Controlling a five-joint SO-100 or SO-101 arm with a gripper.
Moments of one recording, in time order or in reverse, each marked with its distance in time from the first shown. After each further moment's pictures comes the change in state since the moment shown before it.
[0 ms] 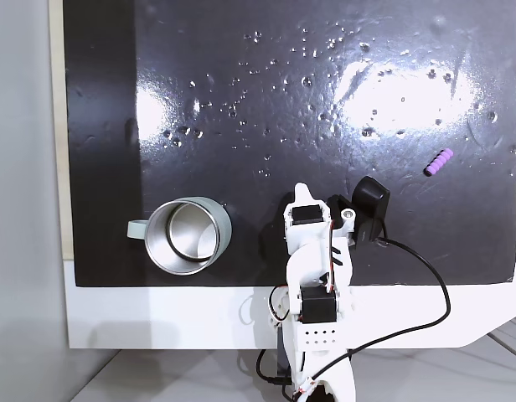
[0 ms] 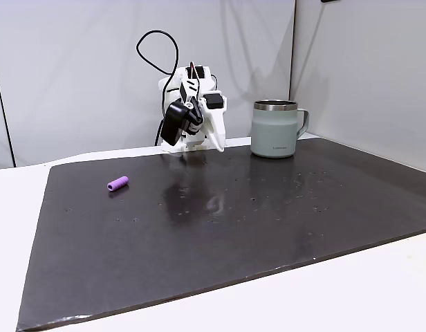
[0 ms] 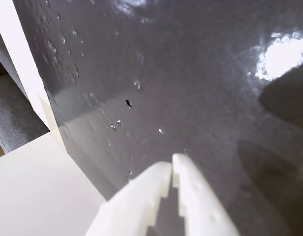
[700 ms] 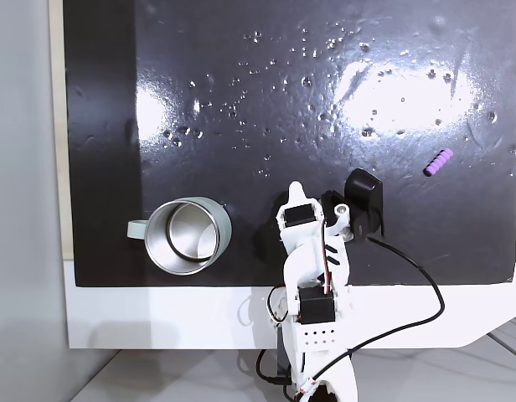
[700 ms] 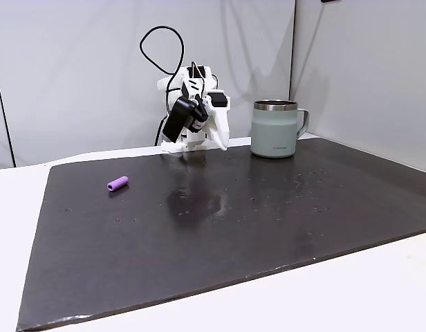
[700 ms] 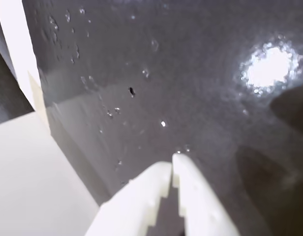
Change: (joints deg) arm -2.0 0.0 -0.6 -0.5 -8.3
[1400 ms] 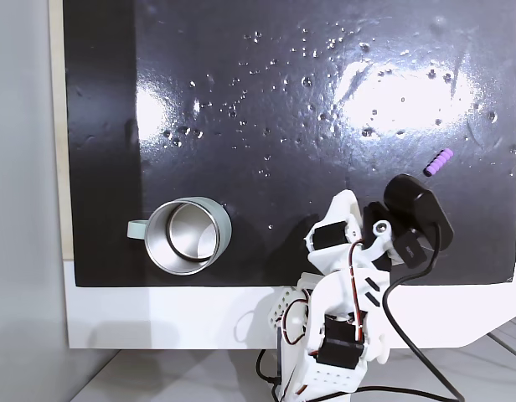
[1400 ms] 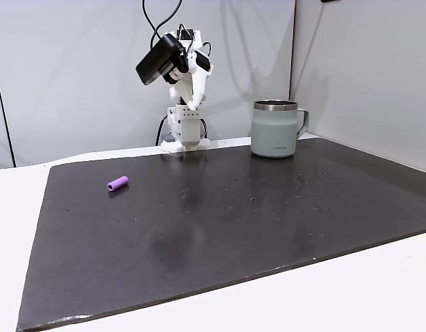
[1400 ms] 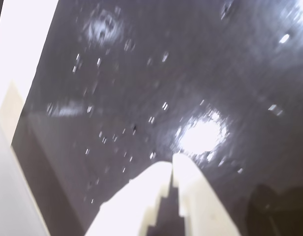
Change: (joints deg) arm 17.7 -11.7 -29.4 15.2 -30.8
